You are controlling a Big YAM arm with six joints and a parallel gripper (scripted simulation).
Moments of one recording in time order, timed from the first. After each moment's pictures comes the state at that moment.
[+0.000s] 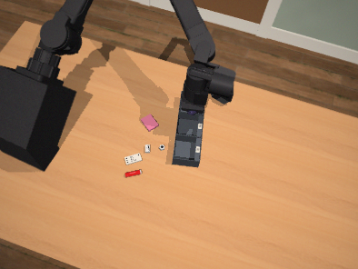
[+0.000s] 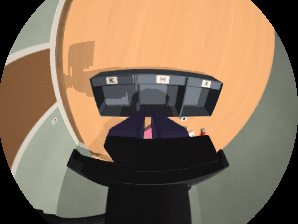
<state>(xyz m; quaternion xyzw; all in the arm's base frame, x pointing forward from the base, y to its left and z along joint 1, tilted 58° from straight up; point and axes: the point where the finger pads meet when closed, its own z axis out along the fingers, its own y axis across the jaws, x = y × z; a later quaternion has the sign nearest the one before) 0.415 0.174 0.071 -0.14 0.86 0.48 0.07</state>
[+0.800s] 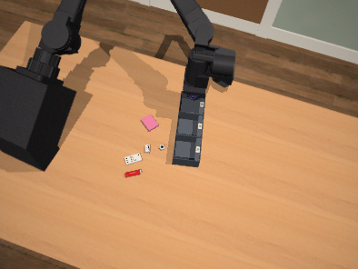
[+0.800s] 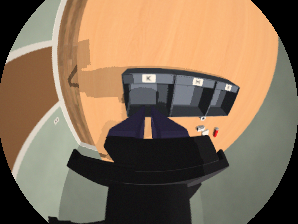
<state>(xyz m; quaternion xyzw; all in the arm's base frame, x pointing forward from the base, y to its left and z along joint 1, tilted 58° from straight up) 0.395 0.208 0.119 -0.14 0.86 0.48 0.07</state>
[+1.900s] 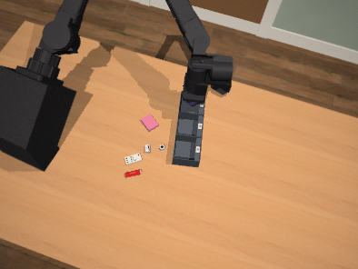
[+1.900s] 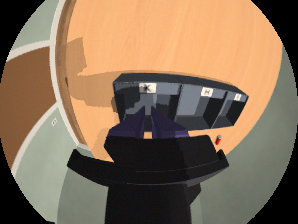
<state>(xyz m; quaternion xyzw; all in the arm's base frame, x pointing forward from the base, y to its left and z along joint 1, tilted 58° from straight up) 0.397 0.237 0.099 -0.14 0.86 0.48 0.07</state>
